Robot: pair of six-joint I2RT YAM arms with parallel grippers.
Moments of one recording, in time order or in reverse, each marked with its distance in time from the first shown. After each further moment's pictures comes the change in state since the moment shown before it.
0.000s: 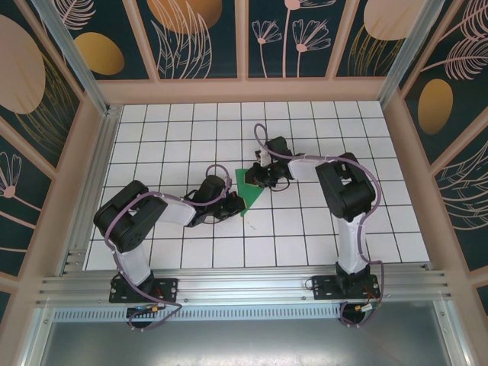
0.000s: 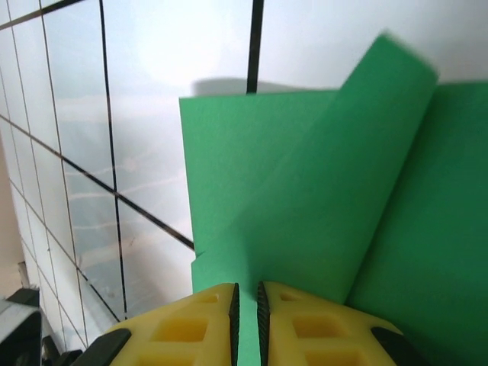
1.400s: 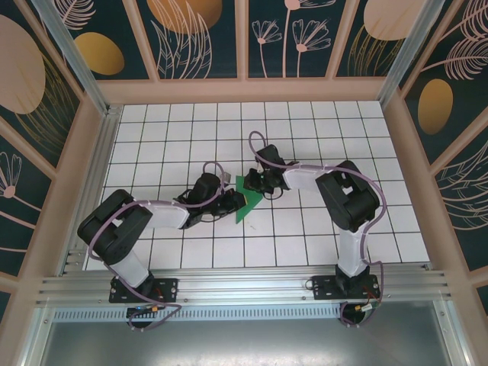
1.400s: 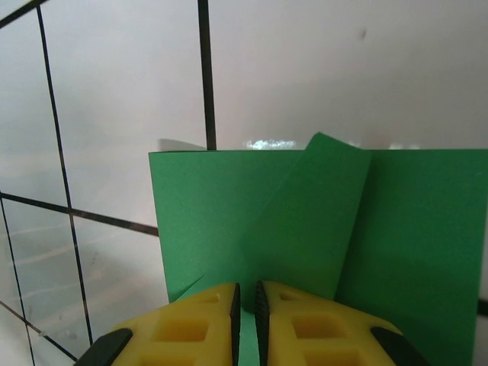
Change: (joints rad) left arm -0.001 -0.129 -0.015 0.005 0.026 0.001; right arm 0.134 -0.114 -0.109 0.021 0.296 0.199
